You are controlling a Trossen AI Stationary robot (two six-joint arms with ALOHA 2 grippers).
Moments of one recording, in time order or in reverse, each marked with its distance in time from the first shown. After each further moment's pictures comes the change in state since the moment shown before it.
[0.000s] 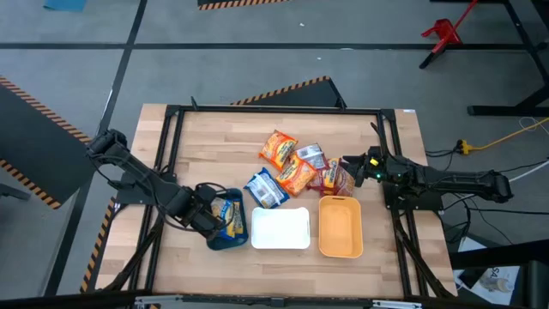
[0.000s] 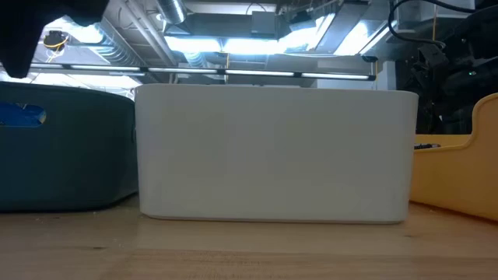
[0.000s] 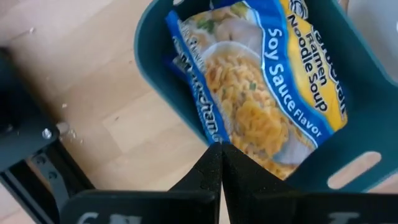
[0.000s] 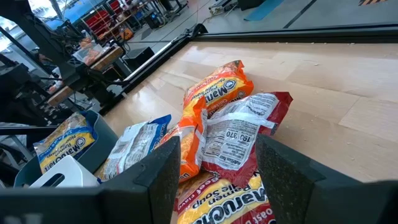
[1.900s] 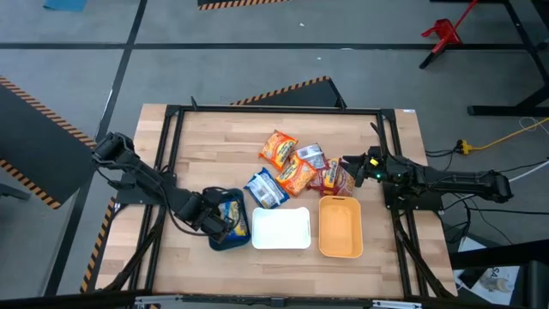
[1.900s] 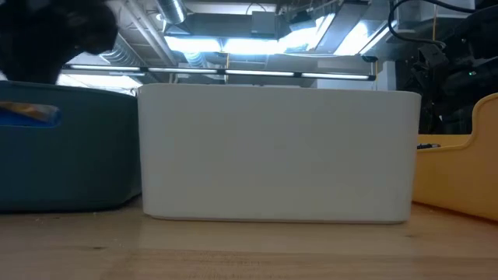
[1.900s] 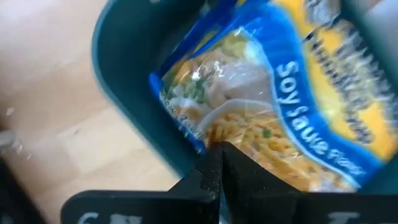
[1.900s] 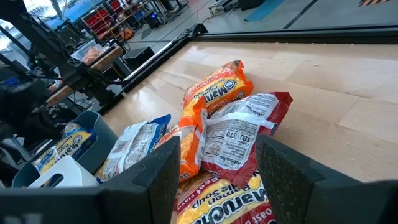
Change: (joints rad) left arm 0.016 0.071 -0.105 0.186 -0.023 -0.081; right arm 0.000 0.000 0.000 0.000 0.000 -0.005
